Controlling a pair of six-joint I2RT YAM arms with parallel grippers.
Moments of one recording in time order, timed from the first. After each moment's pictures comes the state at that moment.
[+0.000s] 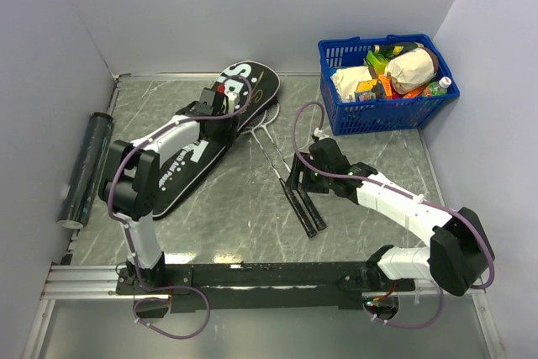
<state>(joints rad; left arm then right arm) -0.38 1.87 1.38 -0.43 0.02 -0.07 0.63 1.25 0.80 -0.38 -0.01 0.69</state>
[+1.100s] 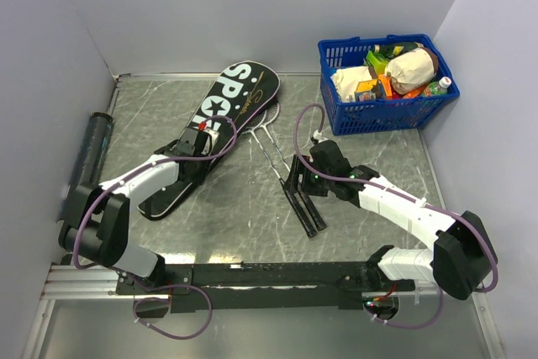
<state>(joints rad) -0.39 1.47 0.87 -0.44 -0.24 0.04 0.64 1.22 0.78 -0.38 -0.06 0.71</state>
